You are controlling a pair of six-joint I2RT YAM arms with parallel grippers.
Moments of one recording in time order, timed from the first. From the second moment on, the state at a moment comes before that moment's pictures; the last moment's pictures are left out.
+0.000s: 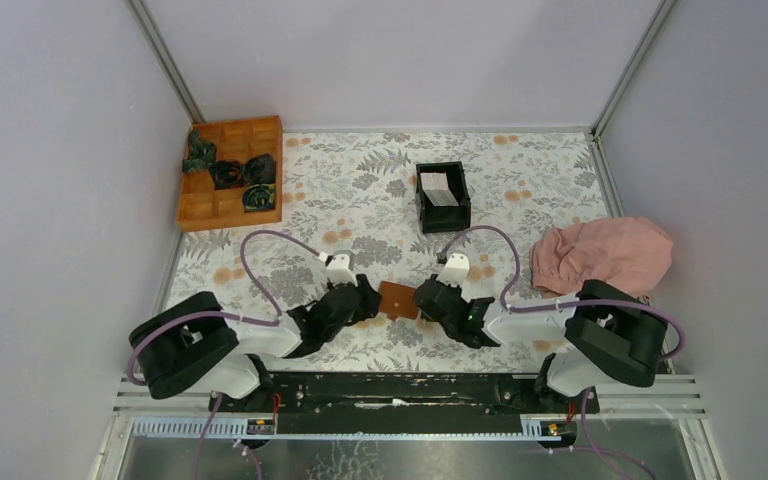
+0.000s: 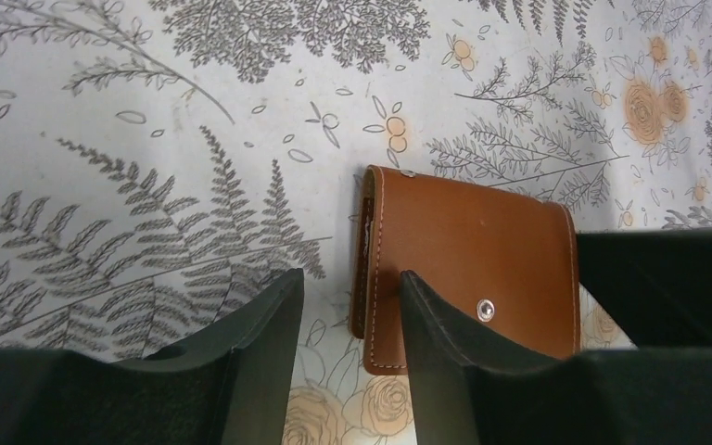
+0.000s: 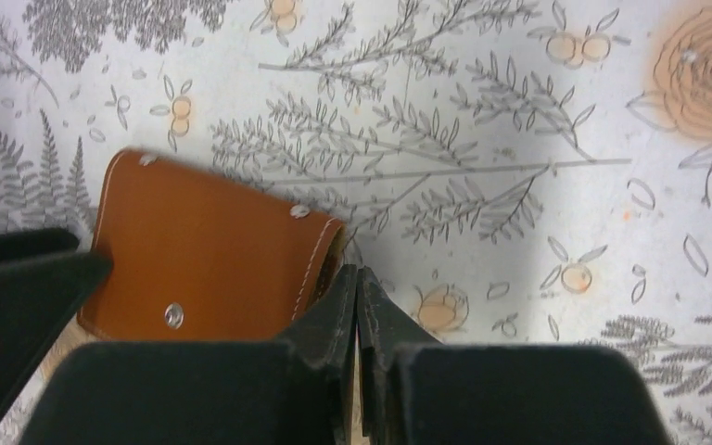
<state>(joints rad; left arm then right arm) -0.95 1.41 0.30 0.53 -0.41 -0.79 1.08 1.47 0.52 0.06 0.59 0.96</state>
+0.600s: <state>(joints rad) -0.95 1.24 0.18 0.53 -0.44 -0.87 0.84 1.77 0.75 0.33 0.31 0.78</state>
